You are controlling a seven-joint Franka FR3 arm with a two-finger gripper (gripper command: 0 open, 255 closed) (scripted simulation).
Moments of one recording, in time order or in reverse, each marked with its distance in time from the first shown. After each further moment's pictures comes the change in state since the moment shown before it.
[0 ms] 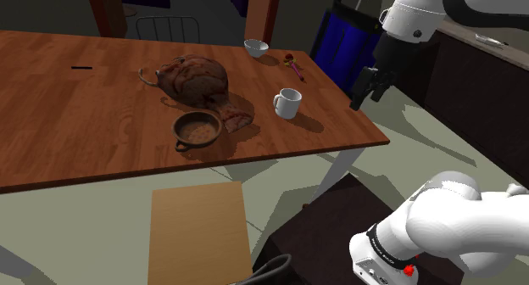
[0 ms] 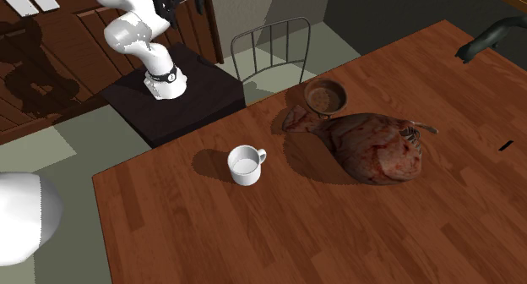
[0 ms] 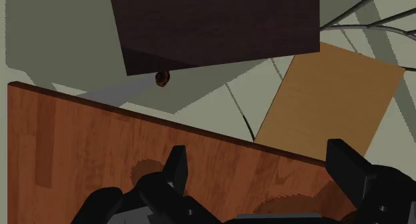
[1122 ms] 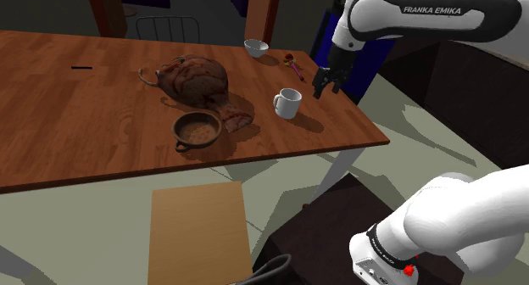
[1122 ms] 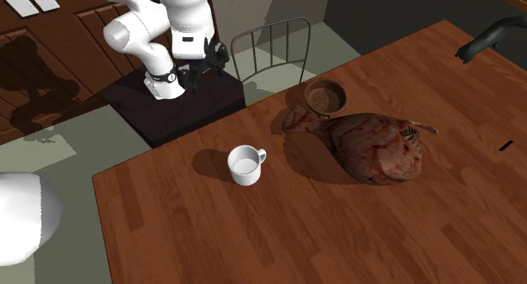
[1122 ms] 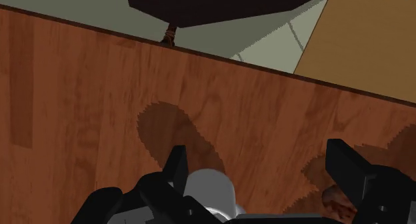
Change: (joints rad) arm -0.058 0.437 -0.133 0.083 -0.070 0.360 -0.145
